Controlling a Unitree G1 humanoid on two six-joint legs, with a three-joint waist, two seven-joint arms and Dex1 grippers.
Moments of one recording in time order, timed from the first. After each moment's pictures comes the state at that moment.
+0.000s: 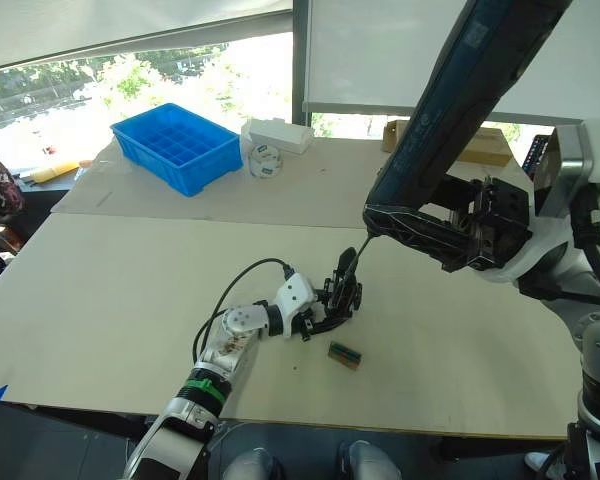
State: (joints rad) left arm -0.54 0.16 -0.25 0.54 -0.11 -0.15 -0.93; right arm -0.53 -0.76 -0.21 -0.60 1.10 0.57 0.64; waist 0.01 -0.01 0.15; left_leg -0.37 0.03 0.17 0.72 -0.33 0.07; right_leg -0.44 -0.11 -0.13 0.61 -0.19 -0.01
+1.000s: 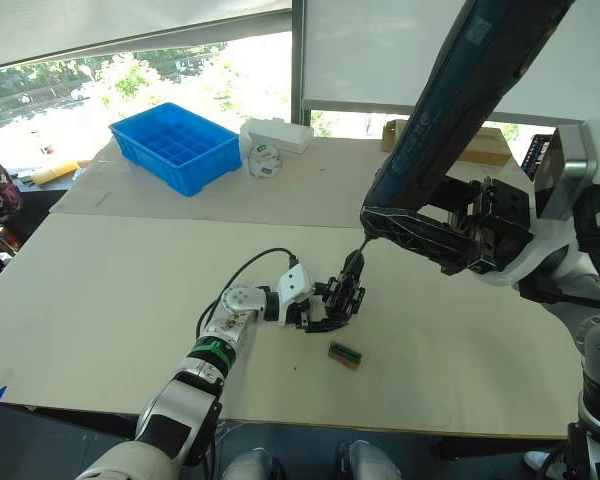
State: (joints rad) left arm -0.76 0.15 -0.20 0.92 -0.11 -0.32 -1.16; right arm -0.53 -0.76 -0.21 -0.62 1.14 0.58 0.62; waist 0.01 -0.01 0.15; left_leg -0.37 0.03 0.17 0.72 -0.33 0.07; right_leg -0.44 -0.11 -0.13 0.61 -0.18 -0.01
